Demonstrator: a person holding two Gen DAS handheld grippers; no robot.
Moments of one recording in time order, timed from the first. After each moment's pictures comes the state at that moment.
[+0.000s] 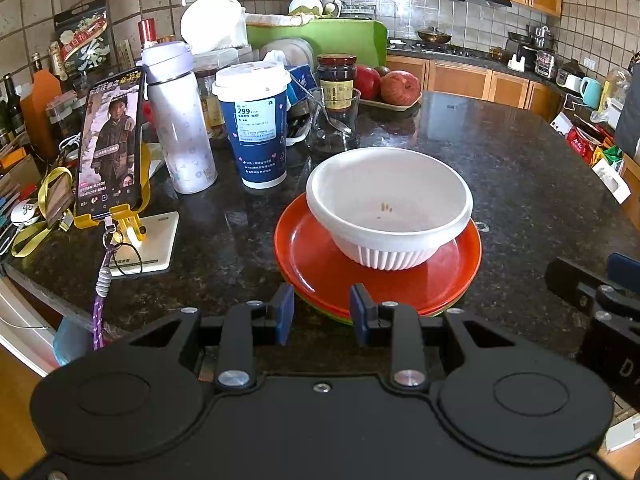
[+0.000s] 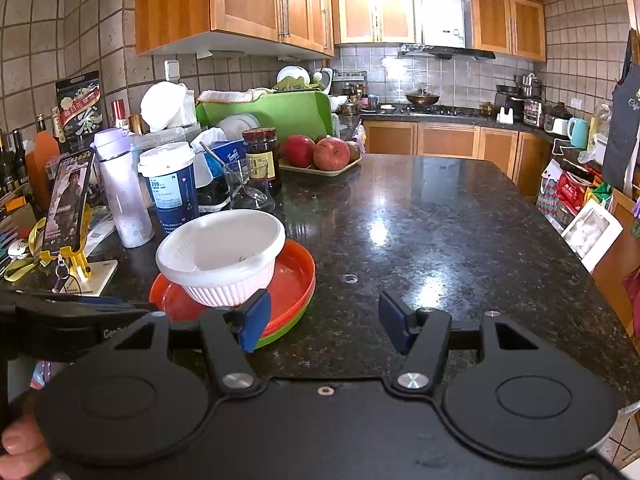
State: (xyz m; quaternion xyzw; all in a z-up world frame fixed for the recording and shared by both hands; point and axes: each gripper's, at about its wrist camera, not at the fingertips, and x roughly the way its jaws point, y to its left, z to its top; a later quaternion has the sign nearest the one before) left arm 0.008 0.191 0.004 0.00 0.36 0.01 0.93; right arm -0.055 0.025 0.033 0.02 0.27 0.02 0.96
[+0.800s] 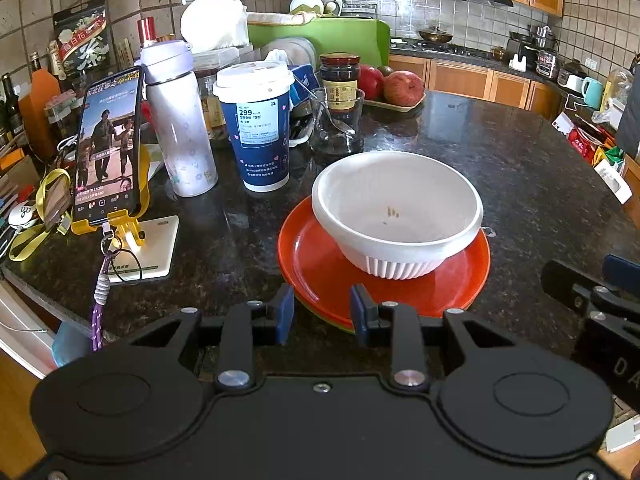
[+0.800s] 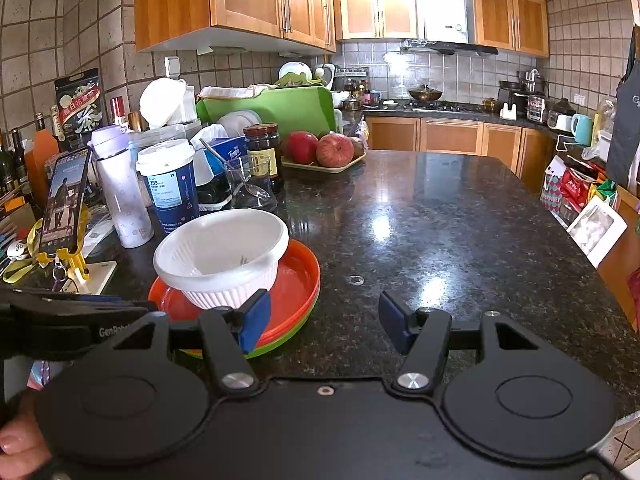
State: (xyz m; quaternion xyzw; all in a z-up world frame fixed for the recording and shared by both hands) left arm 0.014 0.195 0.004 0.00 0.37 0.01 0.93; right arm -0.045 0.026 0.032 0.02 0.28 0.02 0.96
